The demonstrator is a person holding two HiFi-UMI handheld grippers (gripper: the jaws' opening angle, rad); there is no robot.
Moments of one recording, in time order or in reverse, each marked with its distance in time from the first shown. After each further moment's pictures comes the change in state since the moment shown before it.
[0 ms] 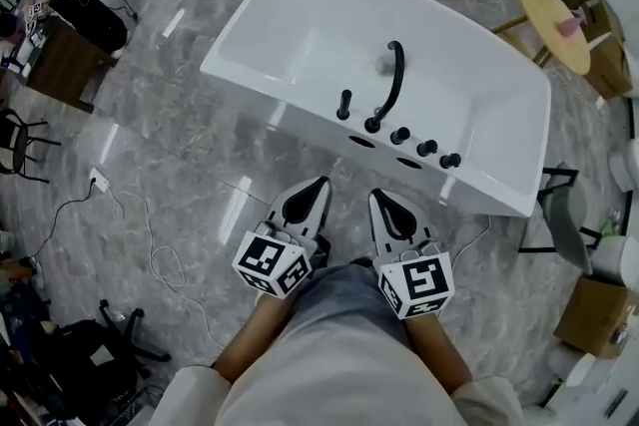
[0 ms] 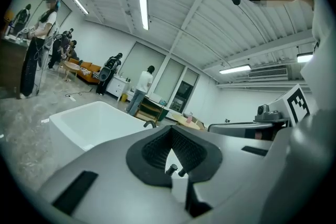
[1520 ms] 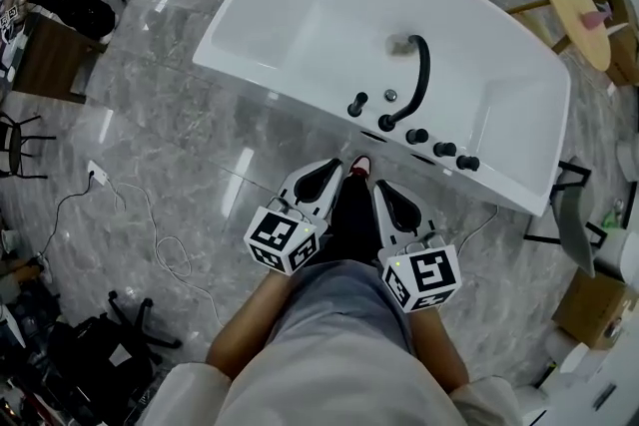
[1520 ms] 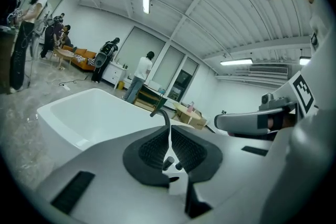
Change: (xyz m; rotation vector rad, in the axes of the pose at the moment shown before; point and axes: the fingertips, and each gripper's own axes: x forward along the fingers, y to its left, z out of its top) left arm 0.082 0.086 -0.029 -0.028 0.141 -0.061; right arm 0.100 -0.027 -0.011 0.127 0.085 -0.004
